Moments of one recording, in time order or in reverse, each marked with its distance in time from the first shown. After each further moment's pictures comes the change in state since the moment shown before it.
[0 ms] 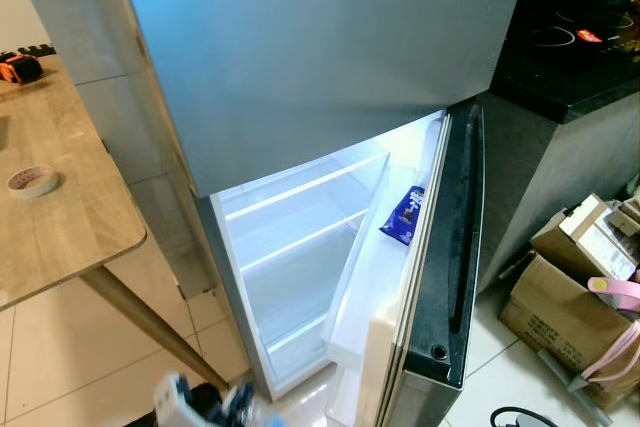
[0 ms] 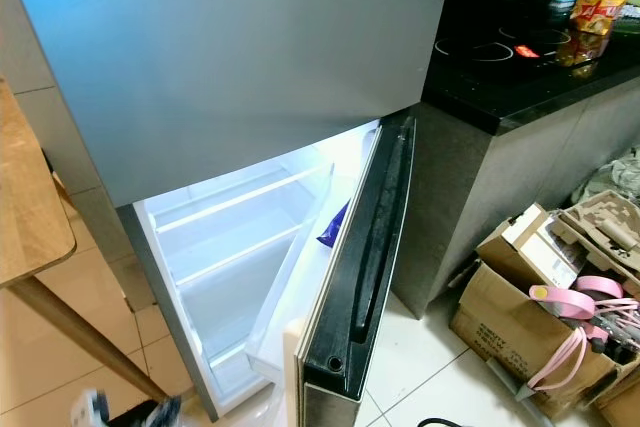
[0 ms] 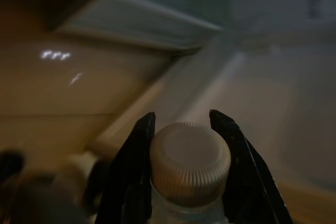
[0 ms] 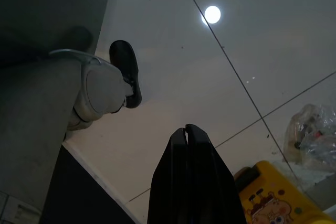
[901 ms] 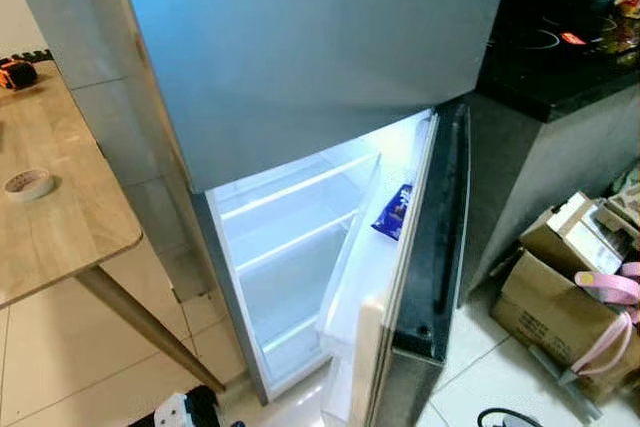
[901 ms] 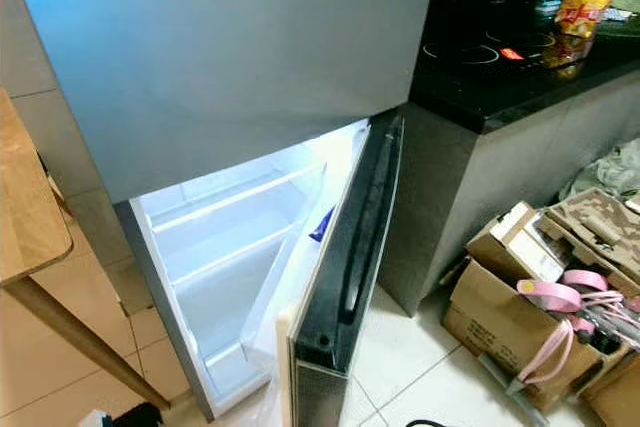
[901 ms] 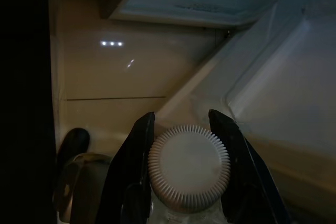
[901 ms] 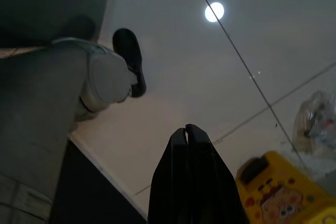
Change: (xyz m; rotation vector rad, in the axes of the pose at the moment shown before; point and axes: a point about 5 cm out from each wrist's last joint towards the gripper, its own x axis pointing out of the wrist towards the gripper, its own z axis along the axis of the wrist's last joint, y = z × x) left arm 0.004 0.005 0.000 0.138 0.064 0.204; right arm 0.001 0.011 -0.010 -0.004 0.031 0.012
